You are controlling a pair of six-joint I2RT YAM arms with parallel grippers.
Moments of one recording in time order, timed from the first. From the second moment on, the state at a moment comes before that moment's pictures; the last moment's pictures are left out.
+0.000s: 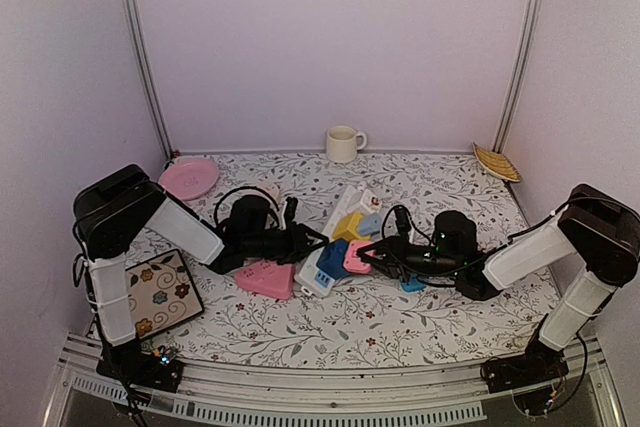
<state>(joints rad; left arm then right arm) -0.72 1.98 0.82 0.74 0.40 -0.98 0.79 1.64 0.49 0.90 -0.42 1.18</state>
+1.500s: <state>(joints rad) -0.79 1.91 0.83 0.58 0.22 -0.89 0.40 1.17 0.31 0.55 -0.32 0.98</state>
